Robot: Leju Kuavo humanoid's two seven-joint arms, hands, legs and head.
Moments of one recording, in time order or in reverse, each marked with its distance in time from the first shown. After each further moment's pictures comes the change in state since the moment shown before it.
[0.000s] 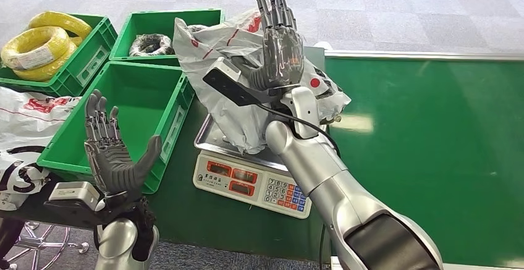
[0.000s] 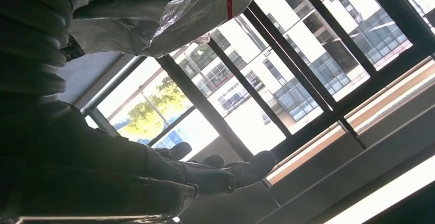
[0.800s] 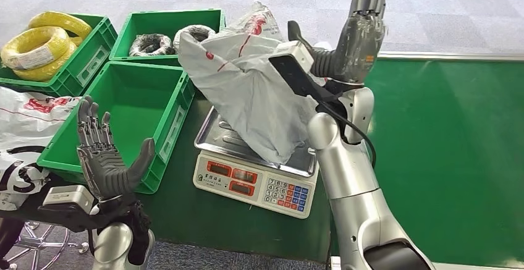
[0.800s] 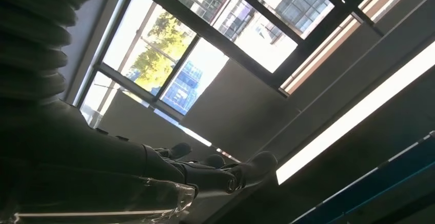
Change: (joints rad) left arm 0.028 -0.004 0.031 -0.016 -0.006 0.019 0.000; right arm 0.171 -0.025 -0.332 -0.440 0.149 -0.005 -0.109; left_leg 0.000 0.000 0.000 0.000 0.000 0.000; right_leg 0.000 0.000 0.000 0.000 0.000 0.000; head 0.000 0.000
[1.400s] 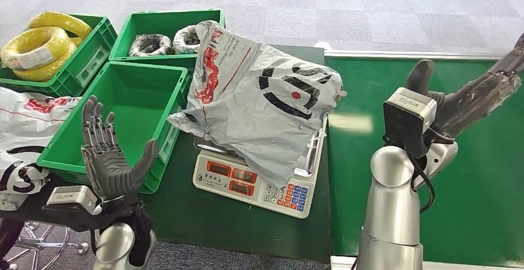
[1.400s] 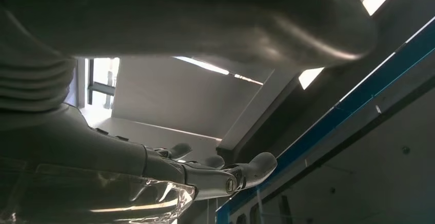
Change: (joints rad) left arm -0.005 0.040 -0.050 0.012 0.031 0.028 0.000; right arm 0.258 -0.021 -0.235 -0.473 -0.170 0.000 -0.181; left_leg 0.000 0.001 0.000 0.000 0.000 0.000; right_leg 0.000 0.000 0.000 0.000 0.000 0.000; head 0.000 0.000
